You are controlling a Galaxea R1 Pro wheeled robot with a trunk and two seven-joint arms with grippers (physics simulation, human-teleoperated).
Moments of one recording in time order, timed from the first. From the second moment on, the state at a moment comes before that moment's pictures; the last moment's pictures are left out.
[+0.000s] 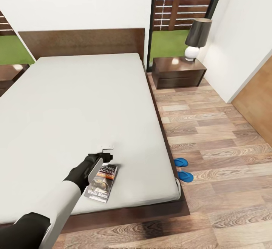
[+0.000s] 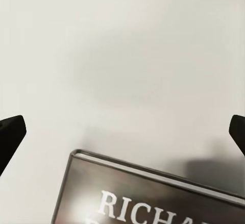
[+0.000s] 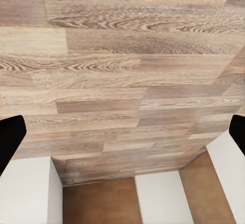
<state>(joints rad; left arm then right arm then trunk) -0.88 -0.04 -0.25 -0.60 0.28 0.48 0.25 -0.01 -0.27 0.03 0.03 0.12 -0.03 0.01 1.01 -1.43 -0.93</state>
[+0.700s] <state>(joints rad) -0.88 -0.03 -0.25 -0.60 0.28 0.48 0.25 -0.01 -0.27 0.03 0.03 0.12 -0.03 0.01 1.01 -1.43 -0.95</state>
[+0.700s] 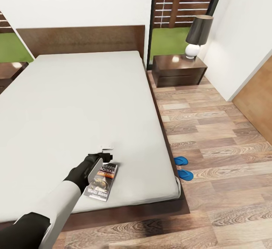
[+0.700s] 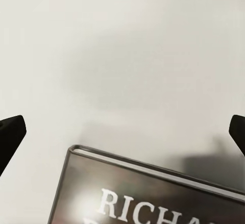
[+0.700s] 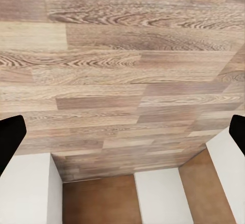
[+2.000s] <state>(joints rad) -0.88 -0.03 -0.26 -0.60 0.28 0.46 0.25 -0.01 -0.27 0.03 0.03 0.12 -0.03 0.01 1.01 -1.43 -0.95</state>
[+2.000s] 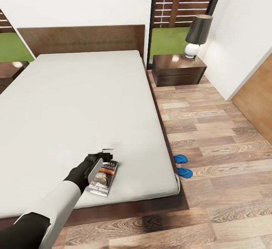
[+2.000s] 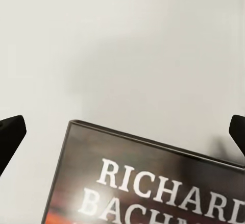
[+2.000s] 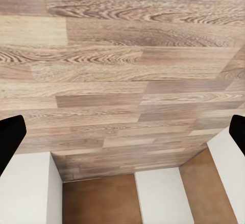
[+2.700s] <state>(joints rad) -0.88 -0.03 -0.26 -0.60 0.28 0.46 0.25 -0.01 -0.27 0.03 0.03 0.12 -0.03 0.01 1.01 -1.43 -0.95</state>
